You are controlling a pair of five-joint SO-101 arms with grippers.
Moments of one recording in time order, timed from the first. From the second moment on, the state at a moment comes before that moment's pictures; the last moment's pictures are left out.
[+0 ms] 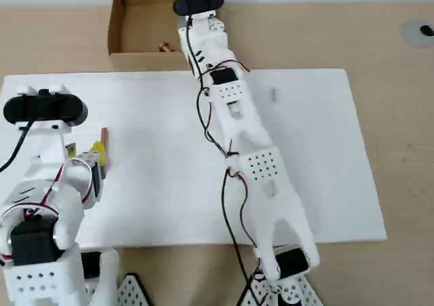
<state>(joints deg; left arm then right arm) -10.4 -71.7 45.0 76.1 -14.9 -20.9 78.2 -72.0 13.8 -6.3</state>
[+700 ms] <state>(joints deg) -10.4 -85.5 53.1 76.1 -14.9 -20.9 84.6 -86.4 34.2 3.6</state>
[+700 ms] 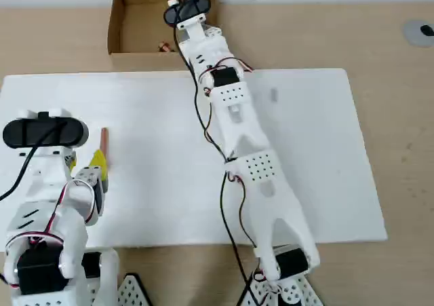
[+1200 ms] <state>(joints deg) -10.4 -86.0 53.1 80.2 -16.7 -20.9 84.6 -92.4 44.6 3.8</state>
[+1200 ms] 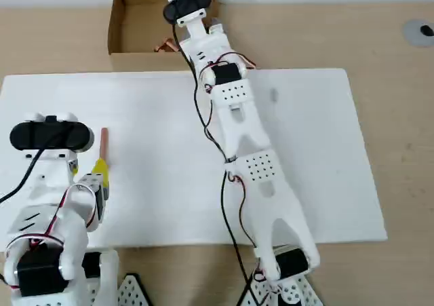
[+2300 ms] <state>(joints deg) -14.2 -23.2 28.0 71.3 5.0 -18.8 31.0 -93.2 101.7 -0.9</state>
